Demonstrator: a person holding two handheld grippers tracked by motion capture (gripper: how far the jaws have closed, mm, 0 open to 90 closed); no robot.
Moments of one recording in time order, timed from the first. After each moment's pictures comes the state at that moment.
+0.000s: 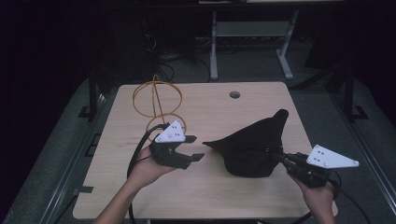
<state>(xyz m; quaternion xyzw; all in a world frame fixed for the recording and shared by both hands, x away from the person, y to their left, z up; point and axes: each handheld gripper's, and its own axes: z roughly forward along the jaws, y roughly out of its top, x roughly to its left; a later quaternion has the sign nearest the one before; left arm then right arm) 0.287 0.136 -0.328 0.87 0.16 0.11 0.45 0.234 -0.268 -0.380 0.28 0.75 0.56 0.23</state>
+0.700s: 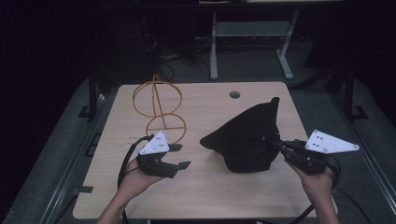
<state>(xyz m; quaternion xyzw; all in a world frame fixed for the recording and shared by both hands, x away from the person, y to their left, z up) 0.275 0.173 -0.363 0.86 0.20 0.12 0.46 0.253 -0.258 -0.347 0.26 0.75 0.56 0.23</state>
